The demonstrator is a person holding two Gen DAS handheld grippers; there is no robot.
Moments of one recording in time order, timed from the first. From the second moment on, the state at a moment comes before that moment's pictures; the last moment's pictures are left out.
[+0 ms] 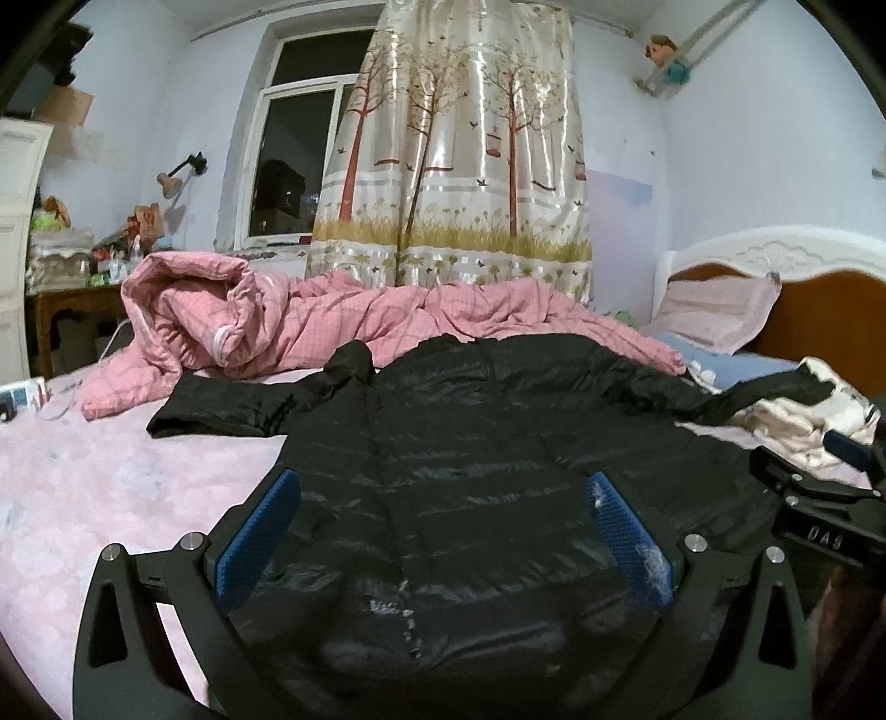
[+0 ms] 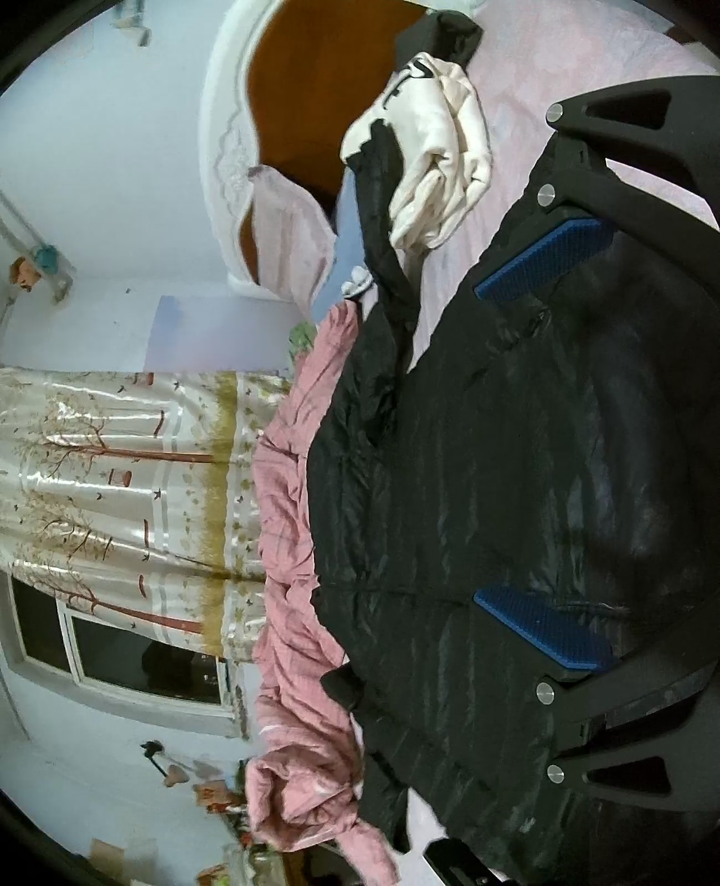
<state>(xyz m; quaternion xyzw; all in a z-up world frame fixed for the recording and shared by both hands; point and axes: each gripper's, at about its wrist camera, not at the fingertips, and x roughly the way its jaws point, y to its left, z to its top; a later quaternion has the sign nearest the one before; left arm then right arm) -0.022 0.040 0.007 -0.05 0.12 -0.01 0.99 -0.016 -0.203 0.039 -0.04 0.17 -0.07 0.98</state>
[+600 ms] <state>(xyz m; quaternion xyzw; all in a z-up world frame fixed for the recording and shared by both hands) -0.075 0.114 -0.051 -0.16 0.35 0.01 0.92 -0.053 -0.369 0.068 0.07 0.21 -0.14 0.96</state>
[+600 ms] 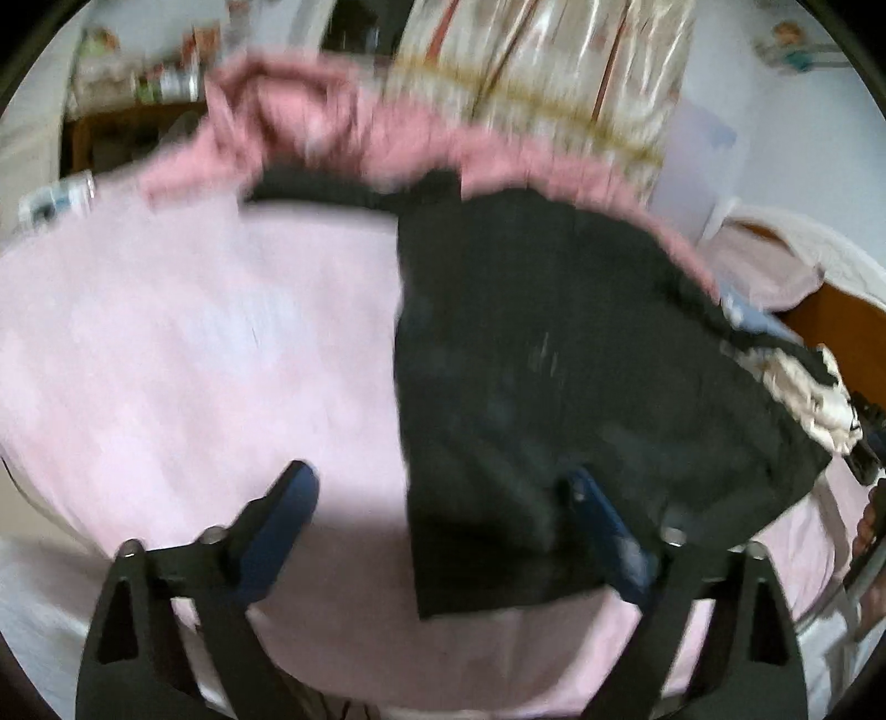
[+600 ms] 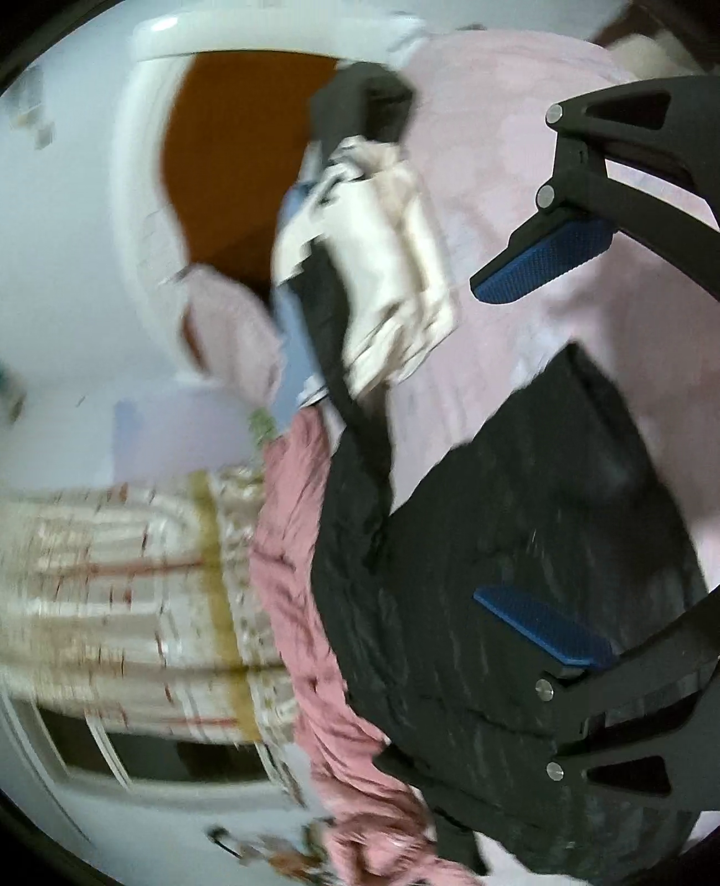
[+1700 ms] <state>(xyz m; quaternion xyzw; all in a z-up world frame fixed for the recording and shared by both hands) -0.085 0.135 0.107 -0.05 0.20 0.12 0.97 -0.115 -0.355 0.128 0.11 0.19 -0.05 0.97</state>
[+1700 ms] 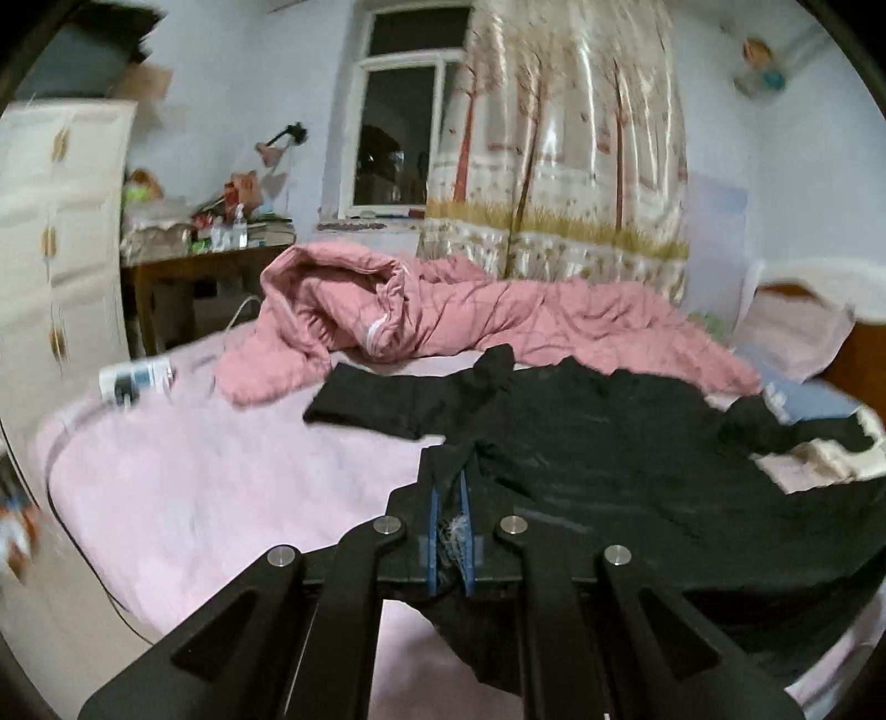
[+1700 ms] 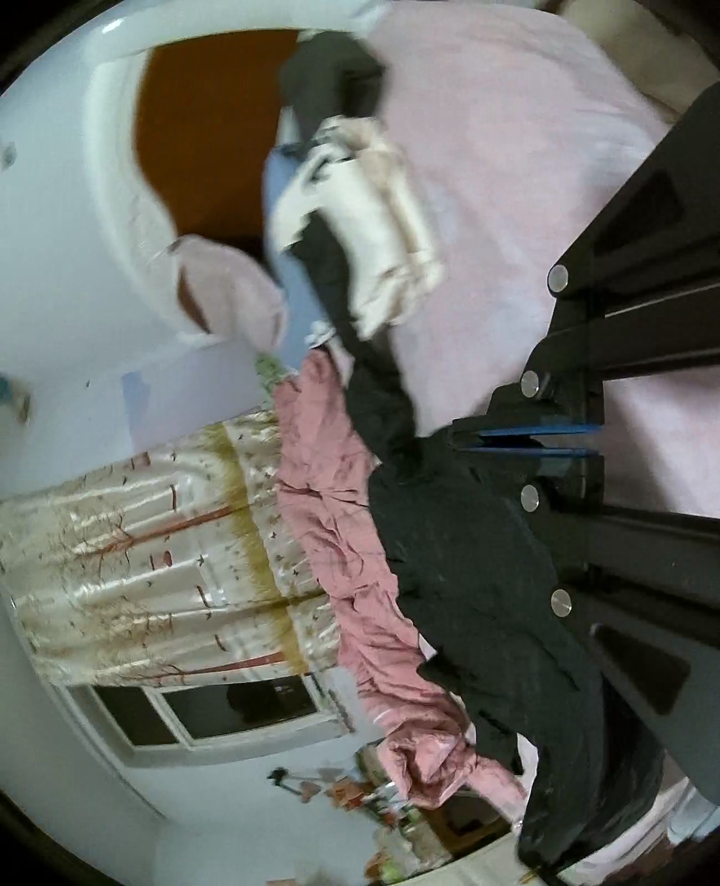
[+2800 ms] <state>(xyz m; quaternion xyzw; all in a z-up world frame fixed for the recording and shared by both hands) 0.095 0.091 -0.002 0.04 0.37 0.01 0.93 0.048 -0.267 0.057 0.02 0.36 0.12 0.93</state>
